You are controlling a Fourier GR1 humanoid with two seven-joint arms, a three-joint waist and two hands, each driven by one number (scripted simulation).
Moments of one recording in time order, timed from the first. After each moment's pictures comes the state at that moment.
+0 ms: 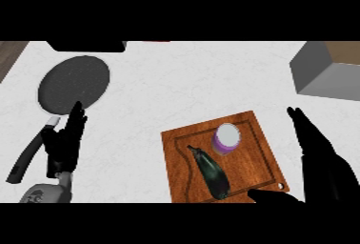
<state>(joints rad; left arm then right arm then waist) -0.08 0.29 -0.12 -1.35 0.16 0.32 0.03 -0.10 -0.35 0.47 -2.24 0.85 0.07 1.16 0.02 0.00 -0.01</state>
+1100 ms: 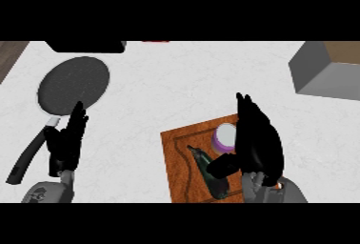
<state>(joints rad) -0.10 0.27 -0.10 -1.30 0.15 0.30 0.01 -0.33 -0.03 0.45 -1.85 0.90 0.24 1.24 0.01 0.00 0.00</state>
